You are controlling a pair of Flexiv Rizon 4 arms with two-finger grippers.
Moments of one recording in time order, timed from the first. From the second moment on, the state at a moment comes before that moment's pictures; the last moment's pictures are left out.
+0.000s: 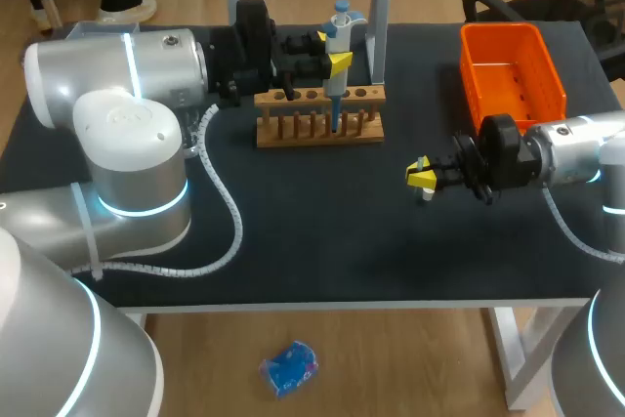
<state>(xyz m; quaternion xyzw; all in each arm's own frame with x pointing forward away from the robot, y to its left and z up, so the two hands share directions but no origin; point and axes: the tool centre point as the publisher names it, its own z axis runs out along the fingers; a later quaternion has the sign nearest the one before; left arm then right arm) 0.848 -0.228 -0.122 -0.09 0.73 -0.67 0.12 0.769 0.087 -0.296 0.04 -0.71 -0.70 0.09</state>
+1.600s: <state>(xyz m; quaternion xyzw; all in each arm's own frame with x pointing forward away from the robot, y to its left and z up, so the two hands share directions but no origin) 0.807 -0.279 -0.099 -0.06 0.74 -0.67 0.08 0.778 0.107 -0.296 0.04 -0.71 -0.70 0.09</state>
